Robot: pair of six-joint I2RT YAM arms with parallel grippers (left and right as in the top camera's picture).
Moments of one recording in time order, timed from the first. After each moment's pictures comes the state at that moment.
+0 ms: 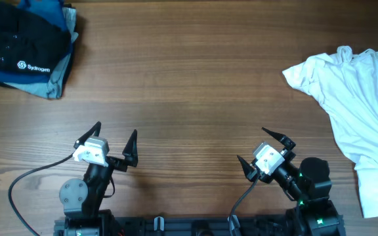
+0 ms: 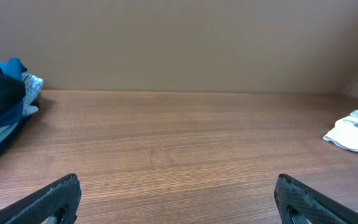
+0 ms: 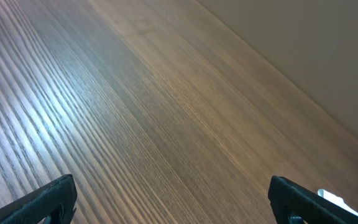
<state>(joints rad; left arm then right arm) 0.06 0.01 0.01 -0.04 0.34 -0.13 0.18 0.25 0.11 -0.27 -0.42 -0.62</state>
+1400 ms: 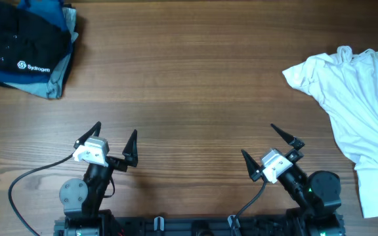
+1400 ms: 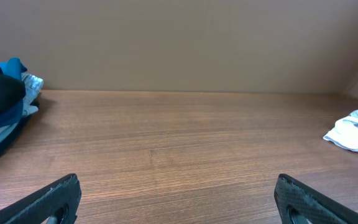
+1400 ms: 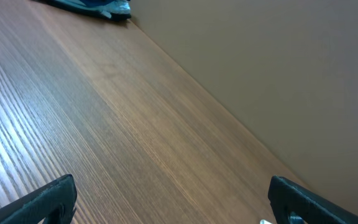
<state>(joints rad) 0.06 0.01 0.01 -0.04 0.34 -0.13 0.15 0.02 0.11 -0.26 -0.42 -0.63</state>
